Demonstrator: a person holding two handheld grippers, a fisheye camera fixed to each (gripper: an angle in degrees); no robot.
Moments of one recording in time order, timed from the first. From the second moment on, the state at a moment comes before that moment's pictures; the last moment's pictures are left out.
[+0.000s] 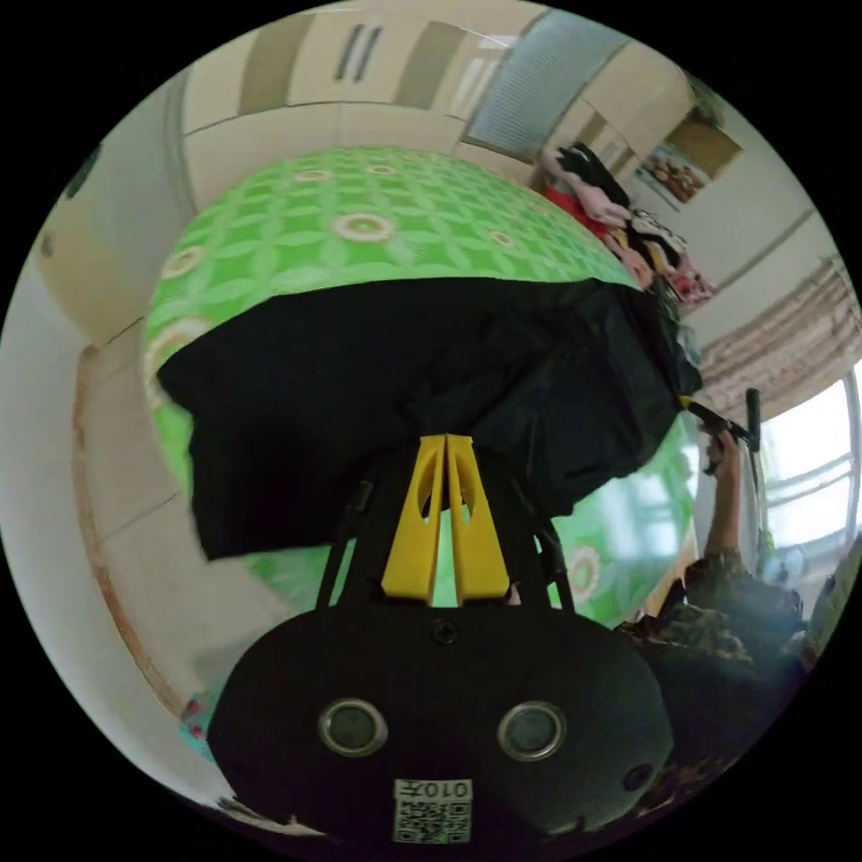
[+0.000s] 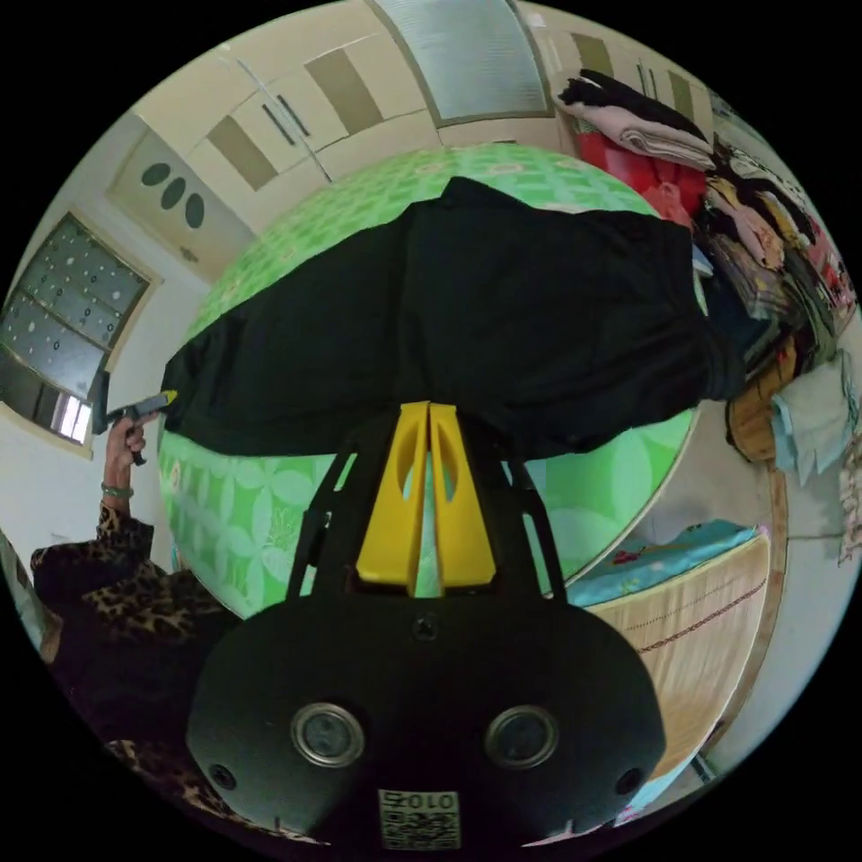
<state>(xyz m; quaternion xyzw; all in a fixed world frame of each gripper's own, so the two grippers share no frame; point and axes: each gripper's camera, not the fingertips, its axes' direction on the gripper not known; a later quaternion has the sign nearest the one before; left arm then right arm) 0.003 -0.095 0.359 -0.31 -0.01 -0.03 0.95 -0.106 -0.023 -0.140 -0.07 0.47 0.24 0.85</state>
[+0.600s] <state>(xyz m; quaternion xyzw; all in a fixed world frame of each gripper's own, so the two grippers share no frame) -0.068 0.029 0.181 -0.16 0.11 -0.22 0.95 -0.188 0.084 -0.145 0.13 0.27 0.34 0.89</state>
